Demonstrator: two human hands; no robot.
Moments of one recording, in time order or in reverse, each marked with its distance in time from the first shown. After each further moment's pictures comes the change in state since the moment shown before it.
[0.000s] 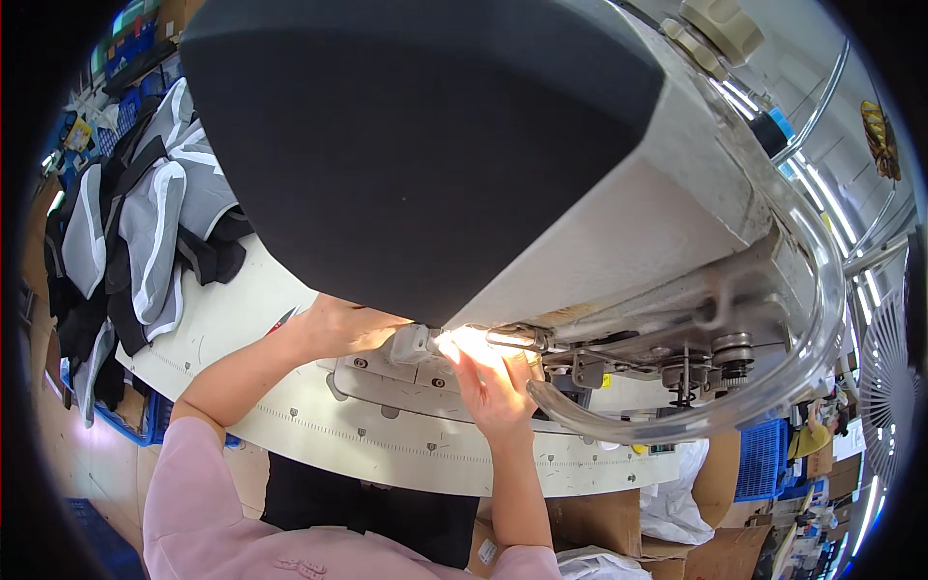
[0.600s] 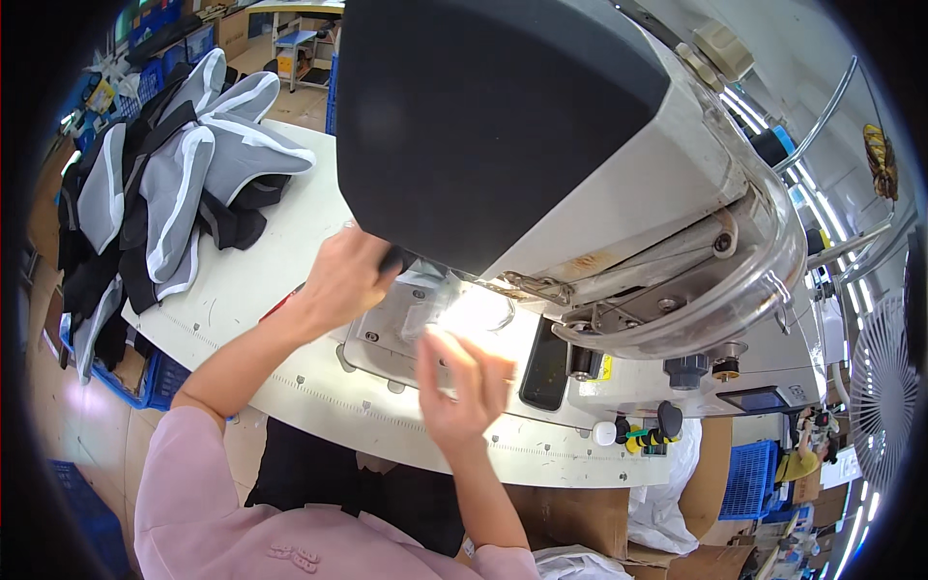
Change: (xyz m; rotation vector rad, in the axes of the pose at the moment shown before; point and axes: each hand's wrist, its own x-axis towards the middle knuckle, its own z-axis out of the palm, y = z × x) left_hand 0.011 0.030 -0.028 0.236 0.074 -0.418; right_hand 0.004 -0.076 0.003 0.131 0.013 0.247
